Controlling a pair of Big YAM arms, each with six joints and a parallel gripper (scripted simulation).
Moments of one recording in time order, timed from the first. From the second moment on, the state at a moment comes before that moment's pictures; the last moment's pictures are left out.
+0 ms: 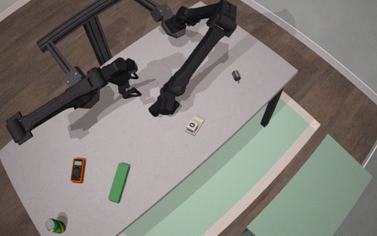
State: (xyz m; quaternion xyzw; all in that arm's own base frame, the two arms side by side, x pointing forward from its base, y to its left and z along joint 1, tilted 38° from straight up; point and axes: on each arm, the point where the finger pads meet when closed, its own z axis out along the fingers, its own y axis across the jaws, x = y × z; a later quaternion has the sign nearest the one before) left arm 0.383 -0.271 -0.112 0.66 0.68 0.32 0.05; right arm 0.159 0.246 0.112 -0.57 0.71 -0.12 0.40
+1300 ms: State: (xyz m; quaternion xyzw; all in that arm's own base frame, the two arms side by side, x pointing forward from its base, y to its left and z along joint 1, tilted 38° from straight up) left arm 0.396 -0.276 -0.101 0.68 0.66 0.32 0.05; right arm 0.159 0.246 0.112 -0.57 0.71 -0.12 0.40
